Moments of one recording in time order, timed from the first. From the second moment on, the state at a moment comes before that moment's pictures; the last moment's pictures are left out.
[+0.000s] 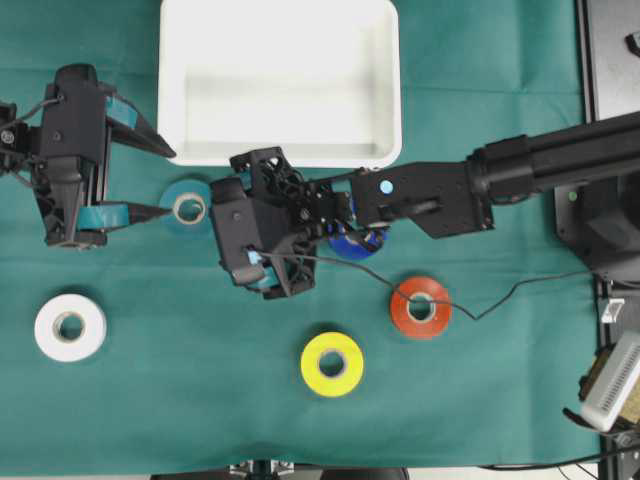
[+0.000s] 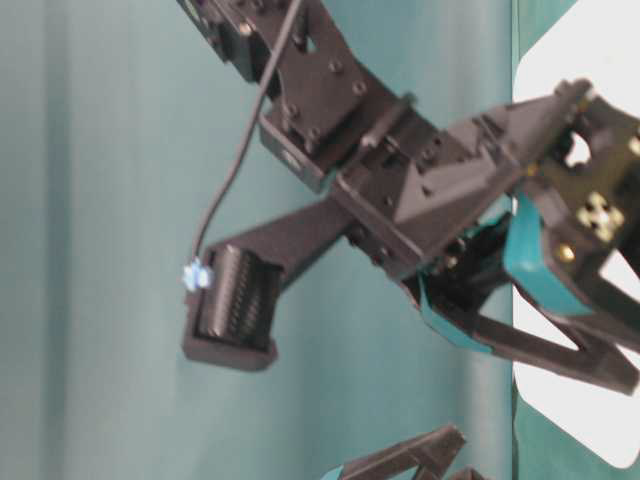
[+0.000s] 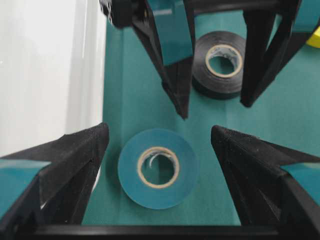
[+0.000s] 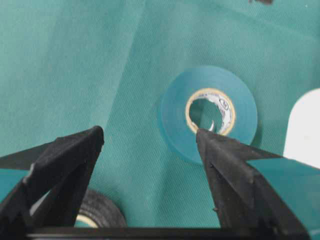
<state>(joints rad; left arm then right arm) -0.03 -0.37 0.90 -0.03 0.07 0.00 0.11 0.25 0.34 -0.07 0.15 0.02</state>
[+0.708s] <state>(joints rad) -0.03 -0.37 0.90 -0.03 0.07 0.00 0.06 0.39 0.25 -0.07 0.15 0.02</state>
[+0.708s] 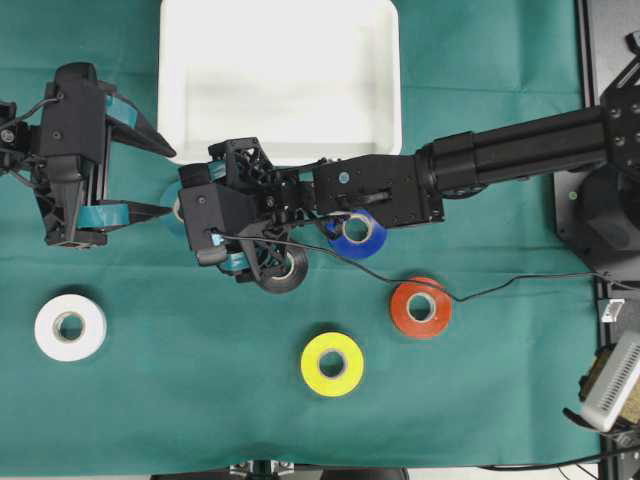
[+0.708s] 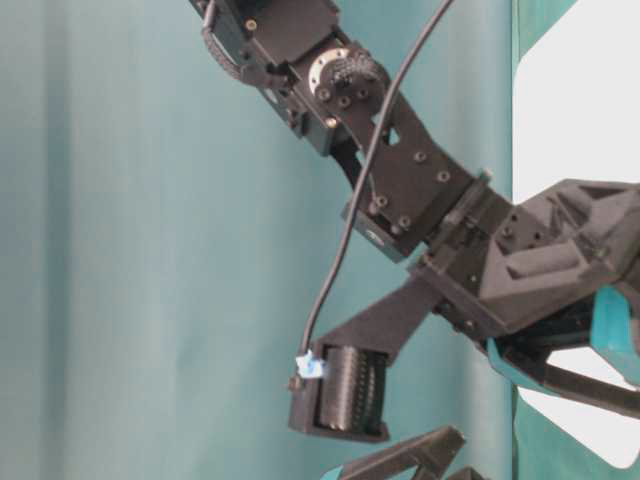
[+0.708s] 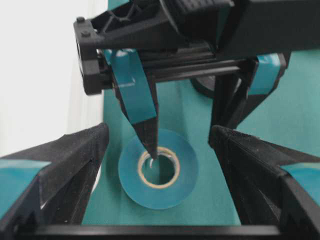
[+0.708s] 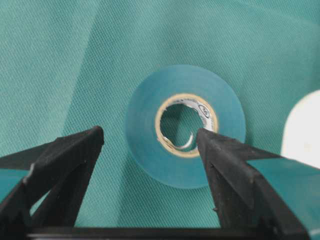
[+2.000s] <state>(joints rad) -0.03 -0.37 0.90 -0.03 0.07 0.00 0.05 0.46 0.21 -0.07 0.14 0.02</state>
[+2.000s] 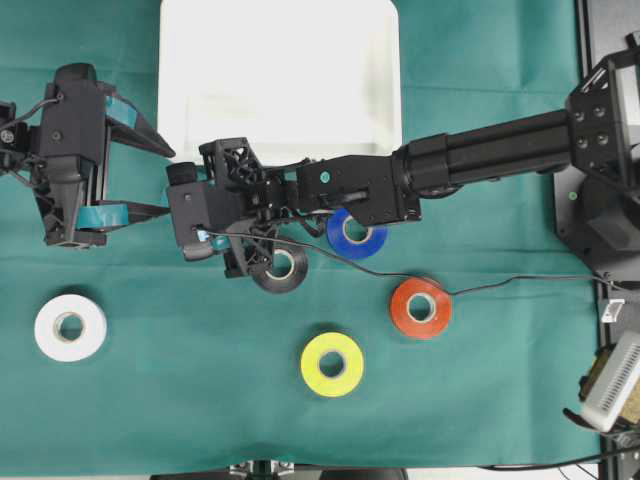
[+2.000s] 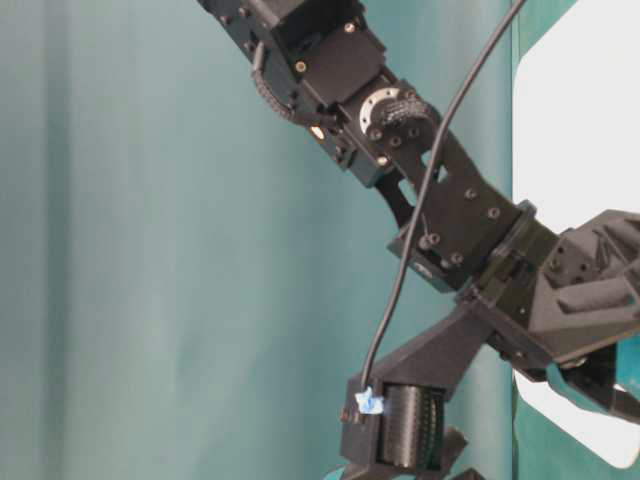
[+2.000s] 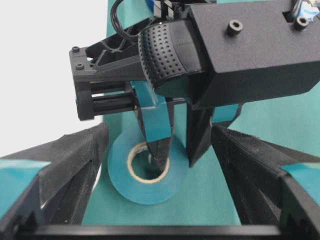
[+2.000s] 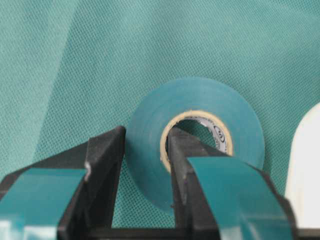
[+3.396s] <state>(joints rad) -0.03 -0.37 0.90 -0.03 0.07 0.00 -0.03 0.29 0.27 -0.10 0.22 0.02</state>
